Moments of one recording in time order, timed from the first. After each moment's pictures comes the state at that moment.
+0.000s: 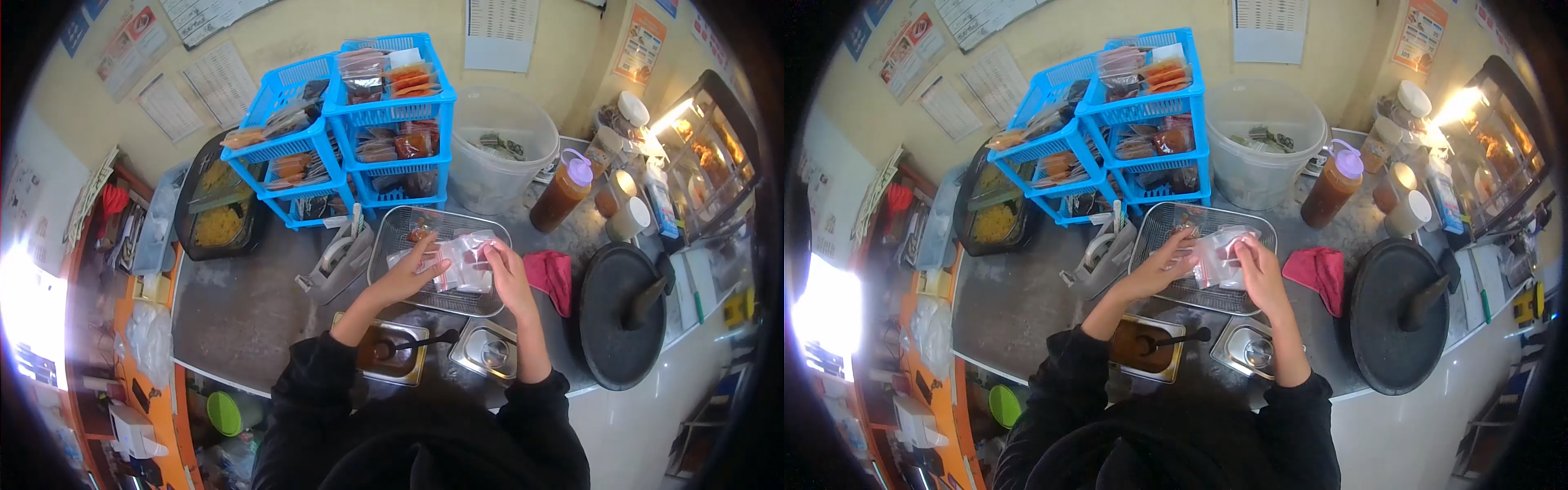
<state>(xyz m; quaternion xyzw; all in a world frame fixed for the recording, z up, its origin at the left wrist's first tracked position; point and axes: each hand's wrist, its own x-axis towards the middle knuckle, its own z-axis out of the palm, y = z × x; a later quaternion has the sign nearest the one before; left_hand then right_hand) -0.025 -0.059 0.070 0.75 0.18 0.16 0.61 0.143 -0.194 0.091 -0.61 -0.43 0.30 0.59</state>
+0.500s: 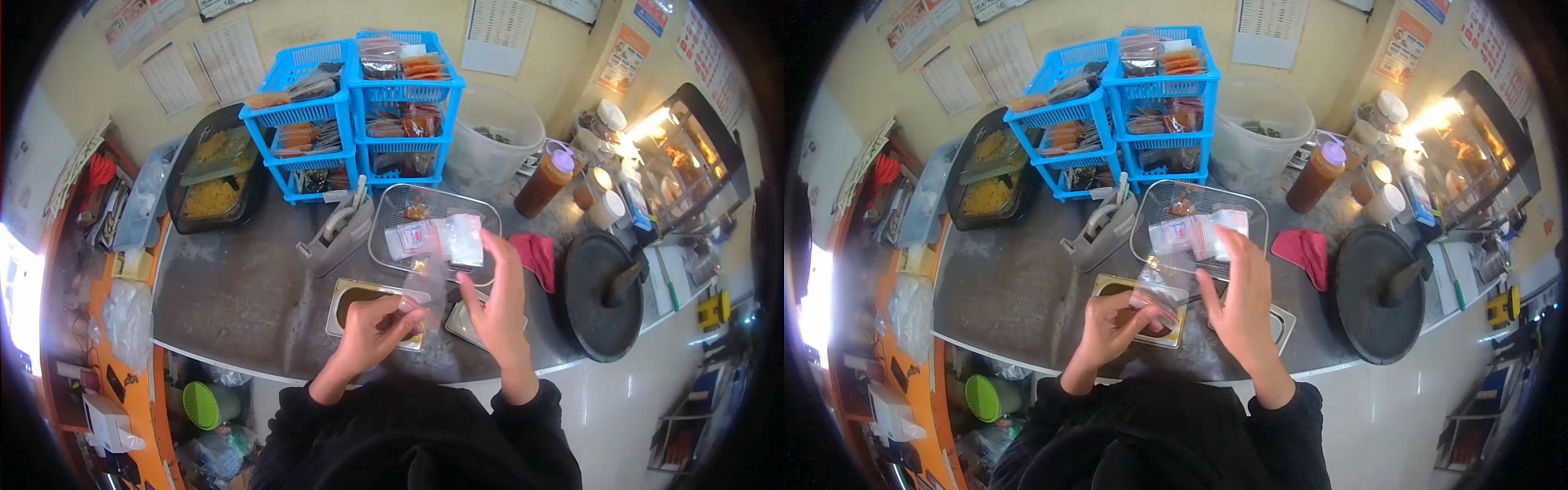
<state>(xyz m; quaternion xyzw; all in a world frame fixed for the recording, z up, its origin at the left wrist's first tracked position) -0.158 -0.177 0.159 0.74 0.19 0.31 0.57 0.010 -0.258 0.186 -0.69 -0.53 -0.09 0.49</state>
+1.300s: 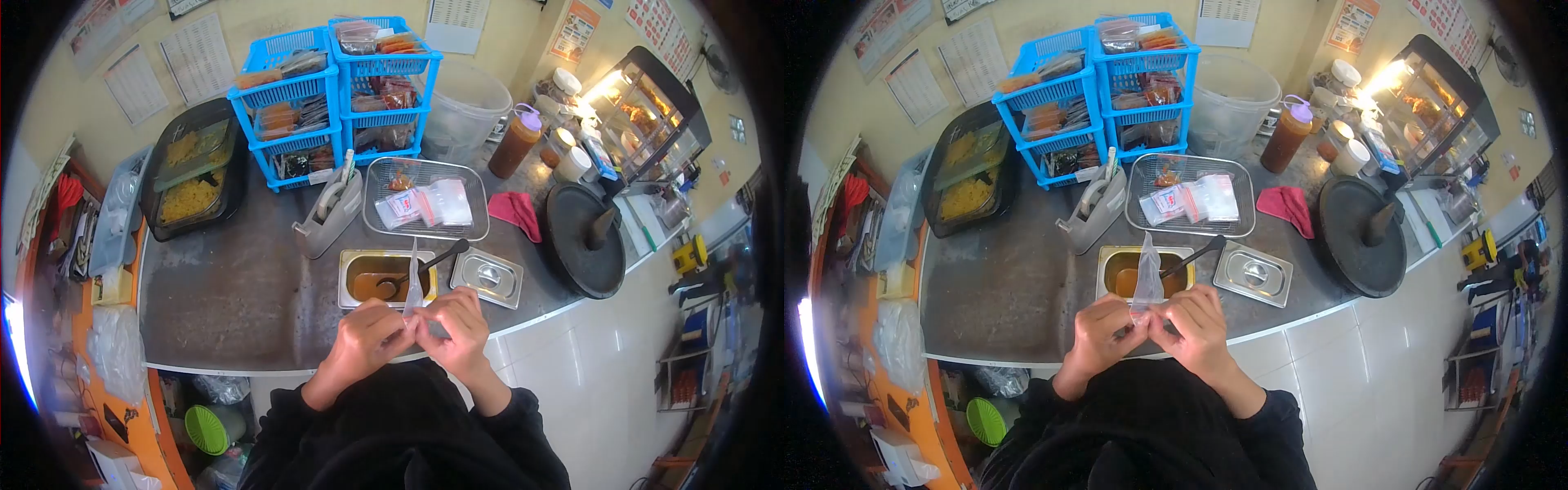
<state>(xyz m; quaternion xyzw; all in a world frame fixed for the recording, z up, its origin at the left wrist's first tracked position) -0.235 -0.188 0.144 0.84 0.06 0.43 0.34 -0.118 -0.290 0.147 -0.63 -0.59 -0.16 0.48</state>
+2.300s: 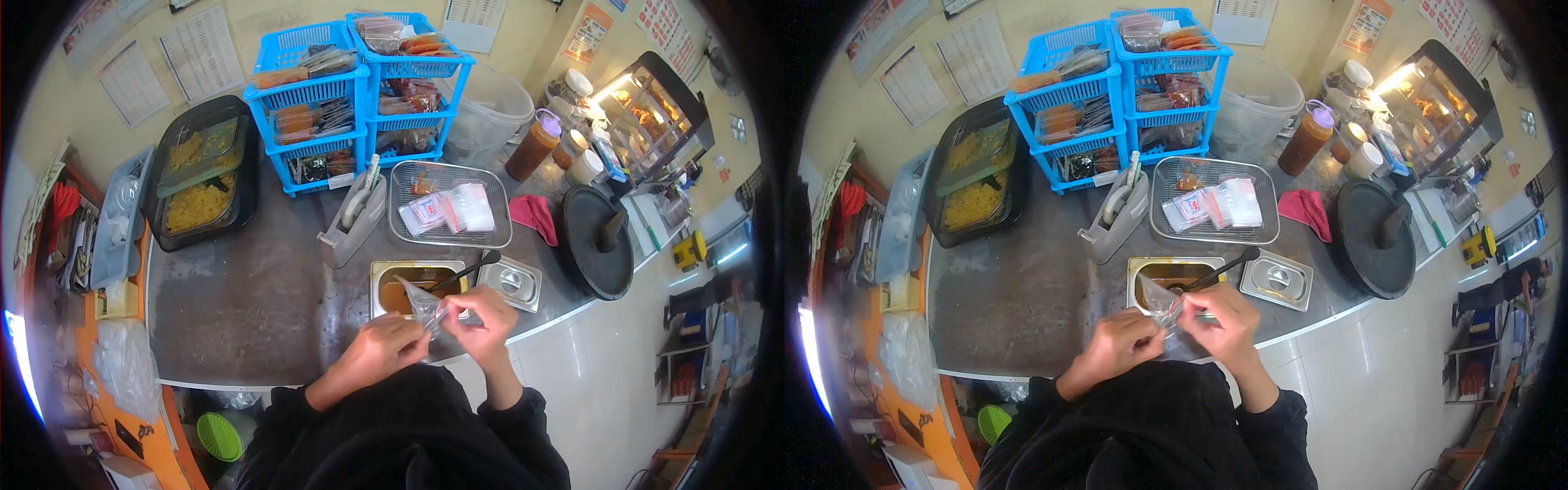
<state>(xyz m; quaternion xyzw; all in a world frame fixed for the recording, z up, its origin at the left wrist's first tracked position) -0.257 -0.135 0.129 0.85 0.02 0.34 0.41 -0.119 -0.245 0.142 -0.65 -0.54 -0.12 0.52</state>
